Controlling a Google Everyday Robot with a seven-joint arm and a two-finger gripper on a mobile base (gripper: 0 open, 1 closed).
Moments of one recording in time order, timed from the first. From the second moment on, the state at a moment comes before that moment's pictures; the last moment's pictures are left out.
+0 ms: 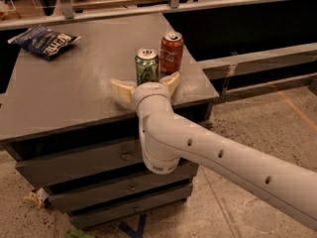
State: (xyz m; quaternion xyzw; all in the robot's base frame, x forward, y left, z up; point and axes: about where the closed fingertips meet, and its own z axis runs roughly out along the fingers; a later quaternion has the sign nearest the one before) arm 0.635 0.019 0.859 -0.06 0.74 0.06 0.67
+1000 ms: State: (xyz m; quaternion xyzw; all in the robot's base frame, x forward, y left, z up) arm 0.579 0.000 0.877 -0.10 0.75 0.07 0.65
